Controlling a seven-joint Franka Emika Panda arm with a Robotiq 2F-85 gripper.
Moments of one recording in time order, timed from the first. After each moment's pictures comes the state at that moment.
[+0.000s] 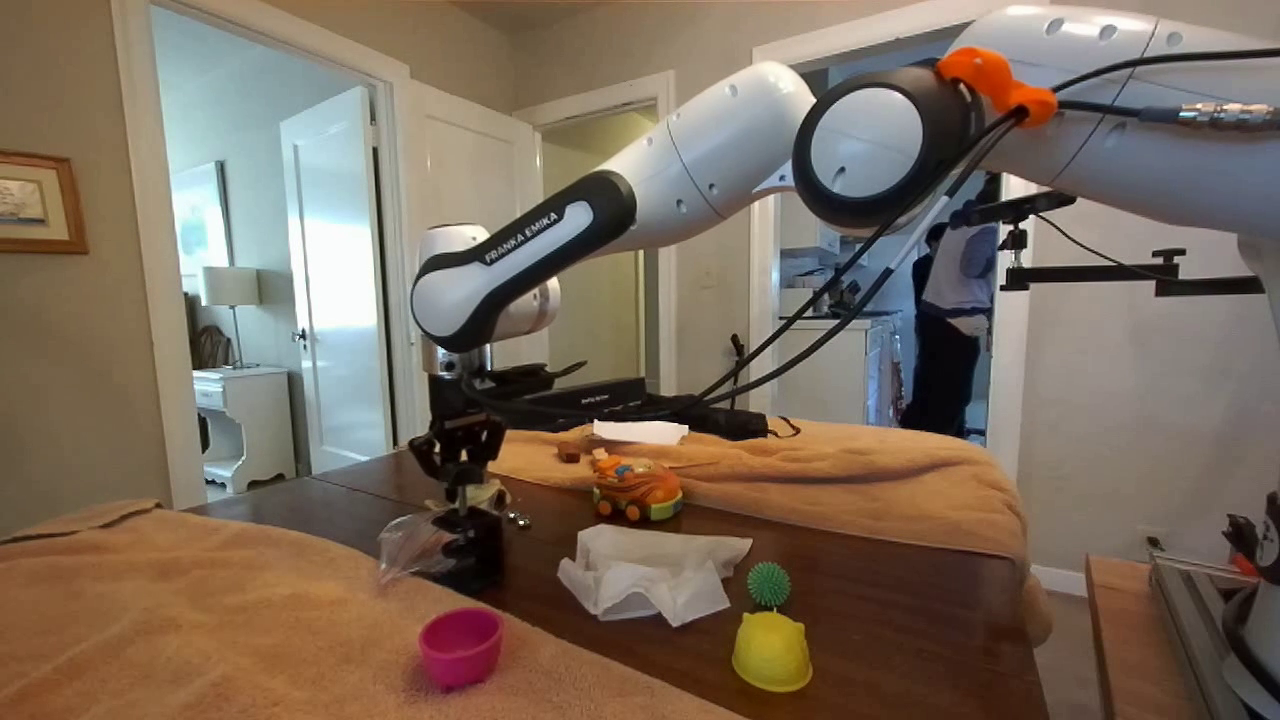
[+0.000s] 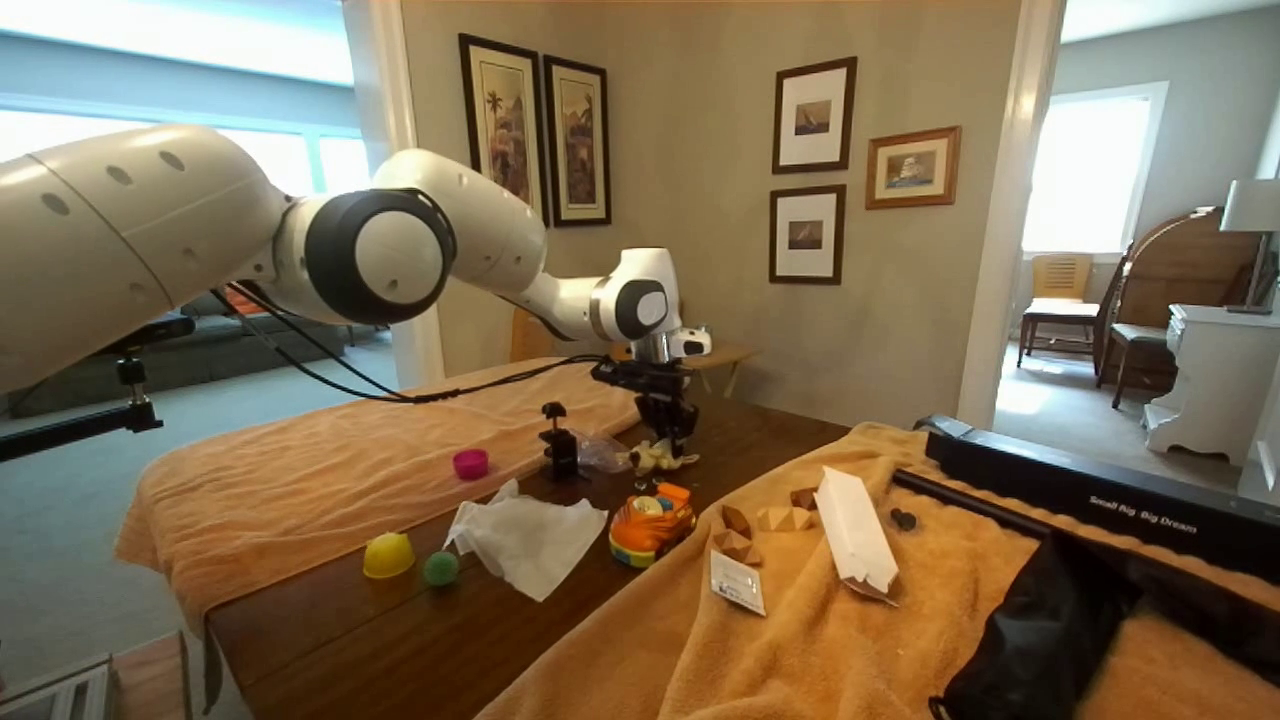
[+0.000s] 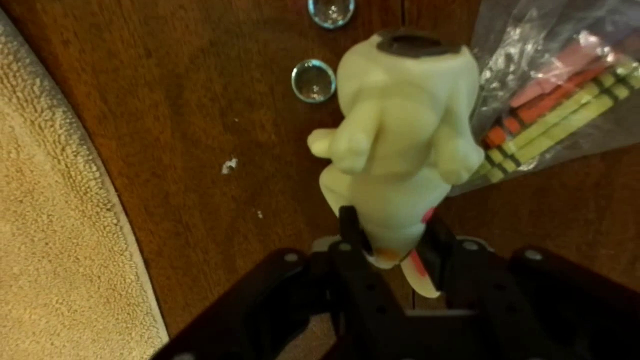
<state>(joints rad) 0.24 1.13 -0.07 -0.89 -0.06 2.13 0.27</state>
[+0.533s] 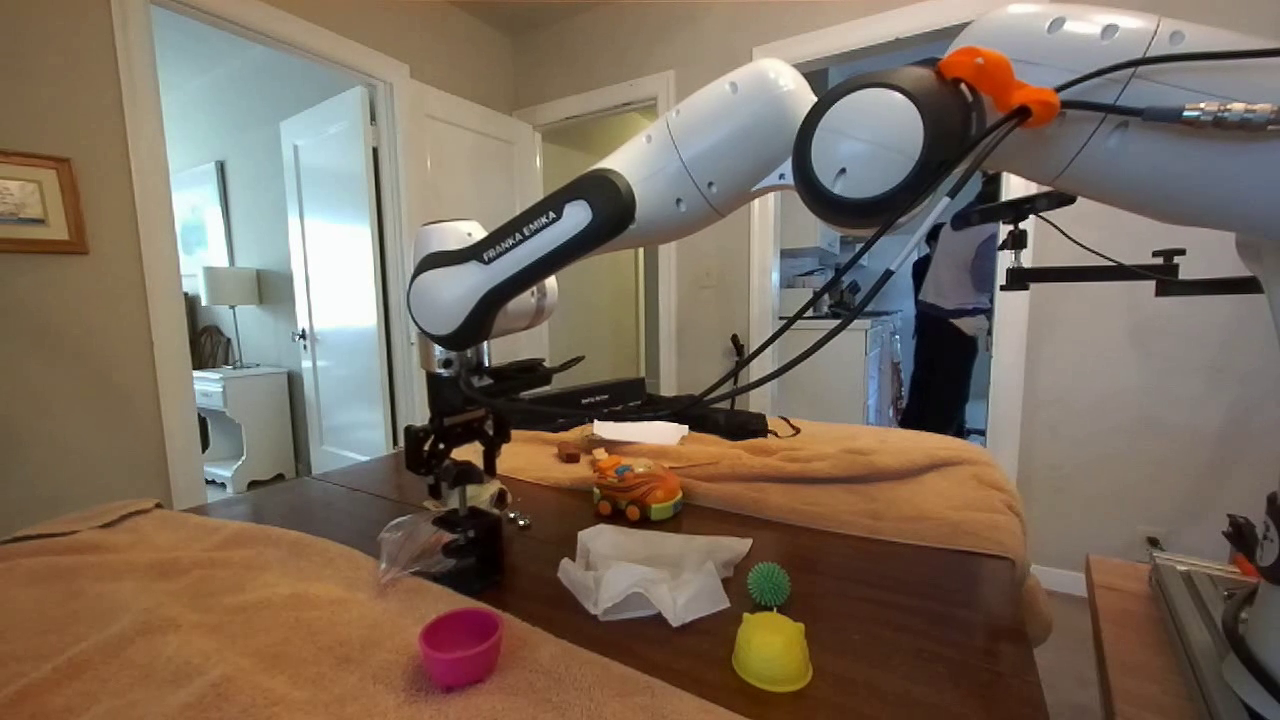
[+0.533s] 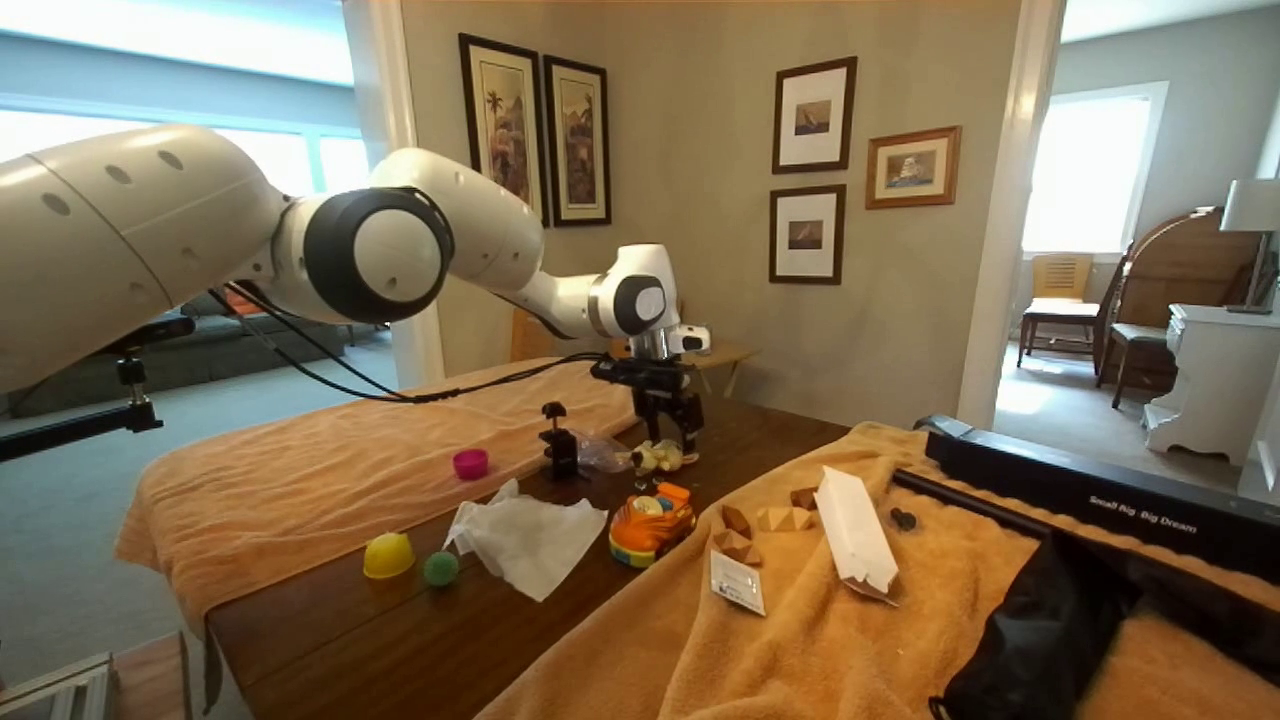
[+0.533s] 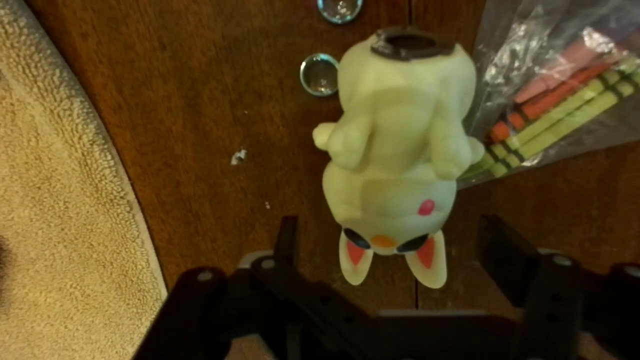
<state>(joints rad) 0.25 1.13 -0.08 -0.88 -0.07 2.12 0.27</state>
